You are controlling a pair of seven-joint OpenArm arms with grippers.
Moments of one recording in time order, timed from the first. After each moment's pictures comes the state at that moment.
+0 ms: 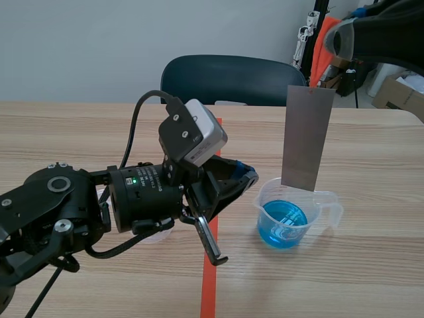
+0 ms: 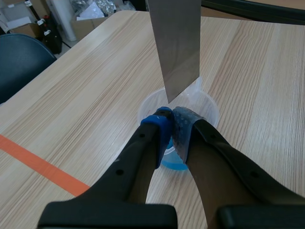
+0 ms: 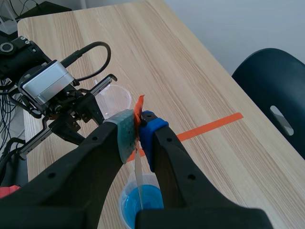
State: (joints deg) left arm -0.3 -21.2 33.9 91.5 -3.3 -30.5 -7.3; right arm 7.5 81.4 -23.7 112.9 62.3 35.7 2.5
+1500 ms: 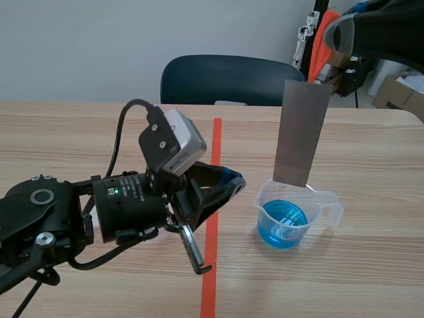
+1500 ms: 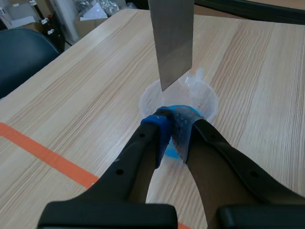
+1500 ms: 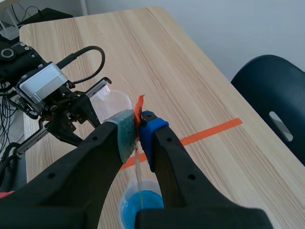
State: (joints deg) left arm 2.5 -24.2 32.4 91.5 -3.3 -30.5 -11.9; right arm 7.3 81.3 -23.7 112.6 61.0 35.6 4.6
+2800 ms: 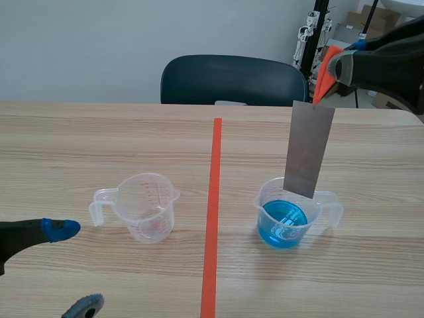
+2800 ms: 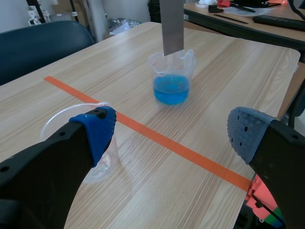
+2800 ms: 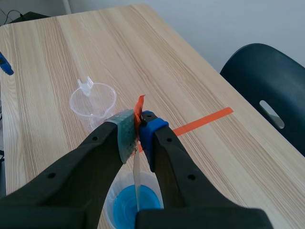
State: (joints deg) left arm 43.5 -41.2 4.8 95.8 3.3 -31.6 -52.6; right arm 1.9 76.1 -23.7 106.1 53.2 35.4 11.6
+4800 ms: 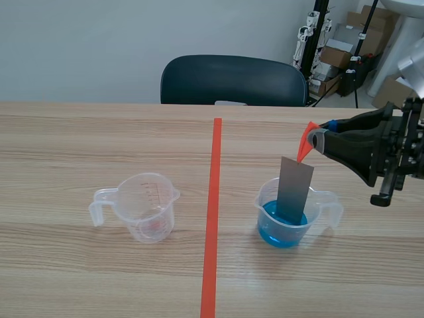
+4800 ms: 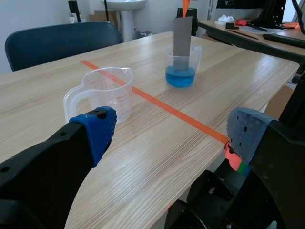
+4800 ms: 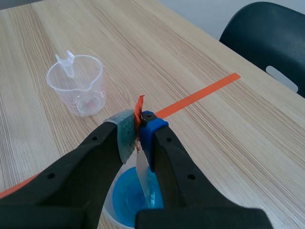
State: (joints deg) left arm 56.7 -41.2 -3.3 73.2 10.2 -26.4 -89.0; right arm -4.2 58.4 -23.7 93.7 36.7 35.5 16.1
